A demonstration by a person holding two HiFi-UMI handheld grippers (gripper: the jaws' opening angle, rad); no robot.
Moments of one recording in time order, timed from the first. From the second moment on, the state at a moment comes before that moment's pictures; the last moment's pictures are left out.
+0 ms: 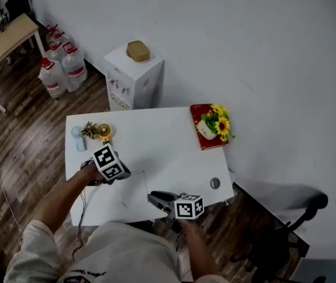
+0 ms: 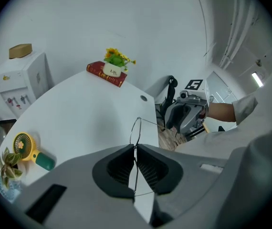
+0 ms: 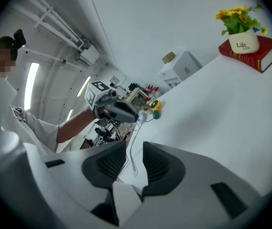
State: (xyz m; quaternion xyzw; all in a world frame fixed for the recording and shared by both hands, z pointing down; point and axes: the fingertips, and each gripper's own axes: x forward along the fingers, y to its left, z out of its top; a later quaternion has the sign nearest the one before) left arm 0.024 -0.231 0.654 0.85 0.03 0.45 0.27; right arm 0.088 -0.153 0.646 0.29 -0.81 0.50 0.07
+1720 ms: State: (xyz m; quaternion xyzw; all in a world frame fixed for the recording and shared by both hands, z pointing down) left arm 0.081 -0.158 0.624 0.86 0.03 0.41 0.30; right arm 0.066 -0.162 0.664 0.41 -0.81 0.41 0.10
